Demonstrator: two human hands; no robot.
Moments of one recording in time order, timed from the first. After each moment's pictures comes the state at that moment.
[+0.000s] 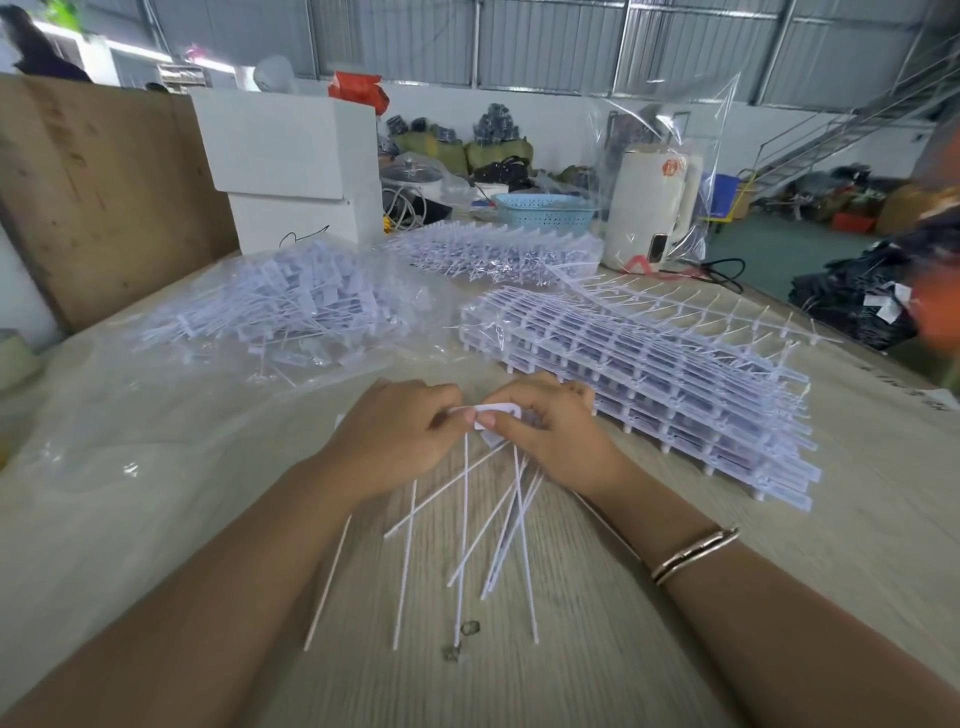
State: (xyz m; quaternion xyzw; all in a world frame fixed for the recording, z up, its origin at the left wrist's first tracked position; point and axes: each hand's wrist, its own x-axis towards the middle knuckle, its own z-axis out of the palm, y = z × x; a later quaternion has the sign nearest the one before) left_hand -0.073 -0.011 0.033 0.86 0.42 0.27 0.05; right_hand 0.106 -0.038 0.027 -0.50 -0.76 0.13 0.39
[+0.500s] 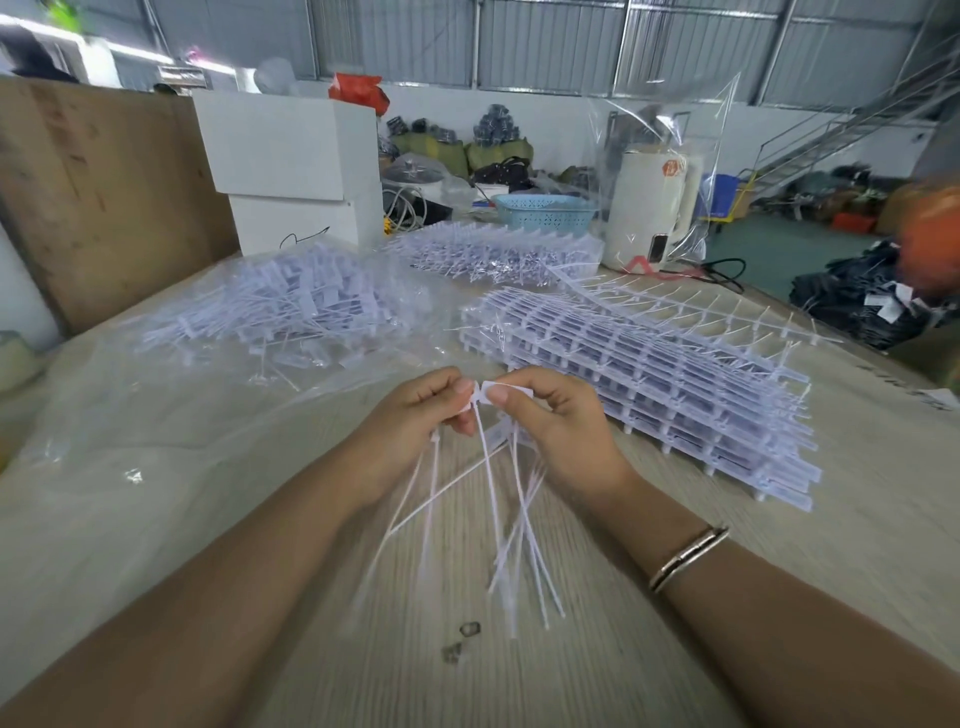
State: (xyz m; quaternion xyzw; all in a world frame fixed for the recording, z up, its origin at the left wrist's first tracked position) left_hand -0.066 -0.009 0.027 0.72 0.32 0.42 0.45; right_hand 0.097 -0.040 0.026 -0.39 -0.65 0.30 0.58
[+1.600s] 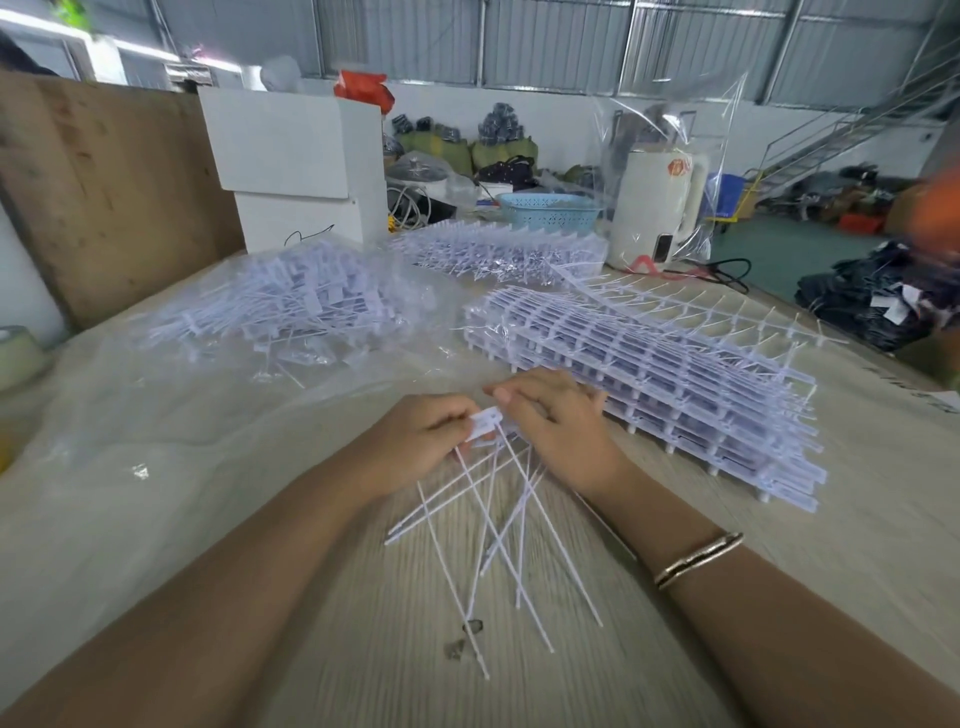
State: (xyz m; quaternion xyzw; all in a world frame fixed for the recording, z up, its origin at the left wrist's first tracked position) left_hand -0.071 -0.006 0.021 0.81 0.36 0.32 0.33; right_hand 0.104 -0.037 0.027 -0.55 -0.72 0.12 0.41
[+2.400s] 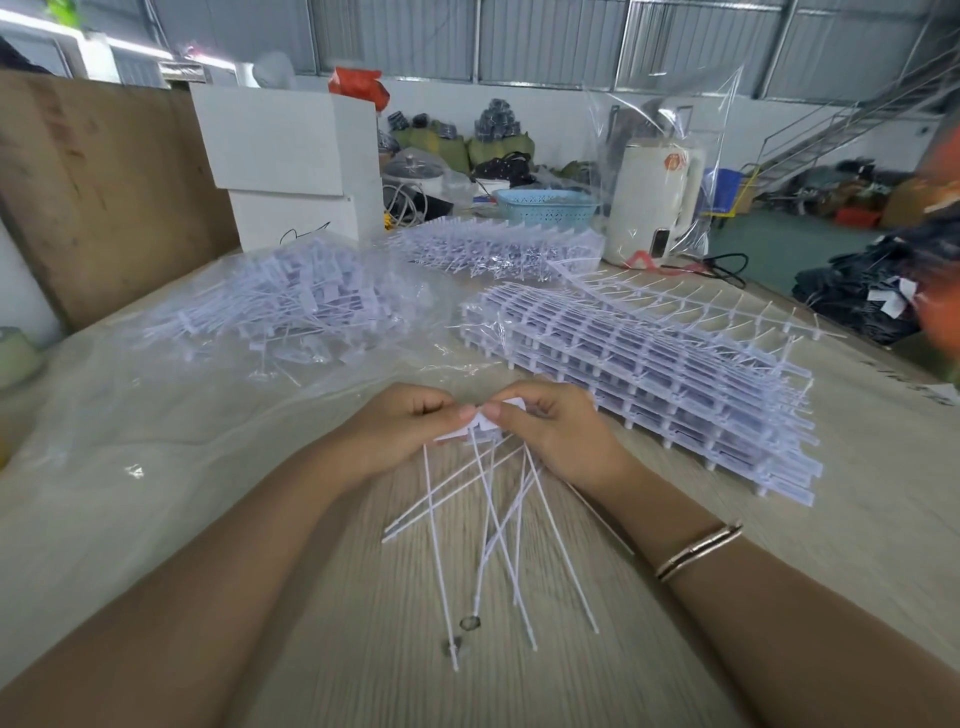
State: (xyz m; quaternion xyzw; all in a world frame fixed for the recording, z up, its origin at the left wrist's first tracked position) left_hand -0.080 0.001 0.021 0.77 0.39 0.32 0.40; right_hand 0.105 -0.039 0.026 -0.43 -0.71 0.30 0.47
